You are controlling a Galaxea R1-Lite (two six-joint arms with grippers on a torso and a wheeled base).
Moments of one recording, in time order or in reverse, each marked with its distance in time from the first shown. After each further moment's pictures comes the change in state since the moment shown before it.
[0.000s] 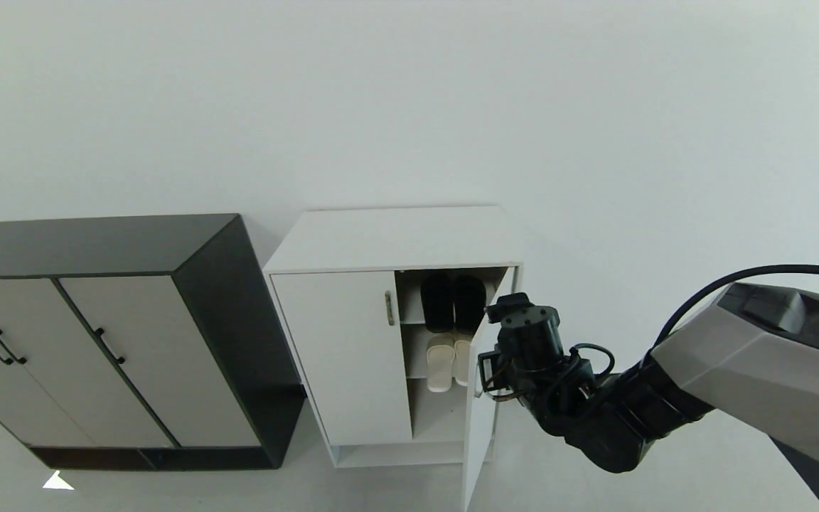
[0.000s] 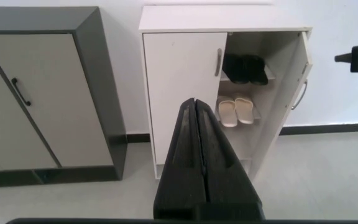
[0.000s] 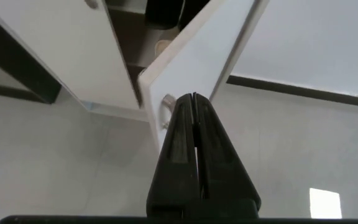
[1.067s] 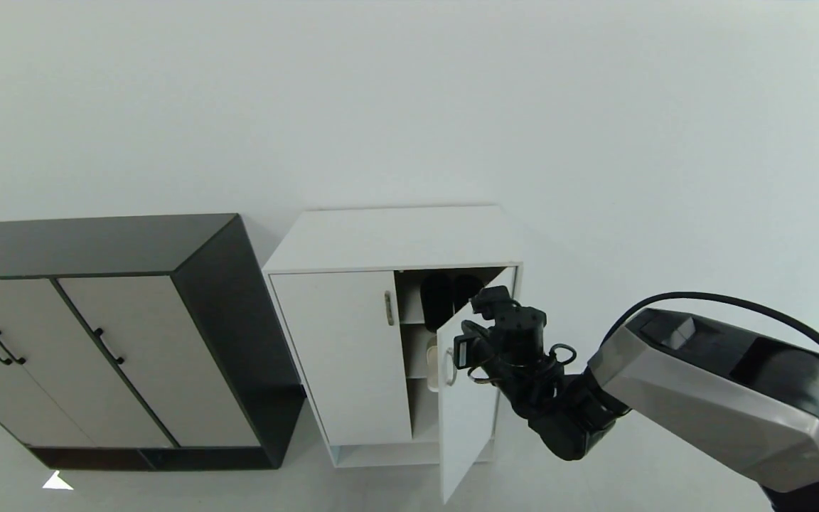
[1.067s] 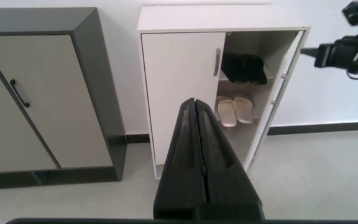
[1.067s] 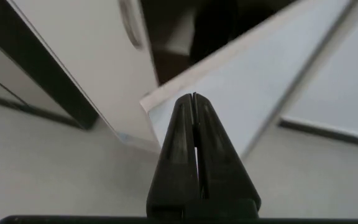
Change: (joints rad) left arm 0.000 0.000 0.000 0.000 -0.001 0.003; right arm -0.027 0.235 -0.197 -0.332 0.199 -0.022
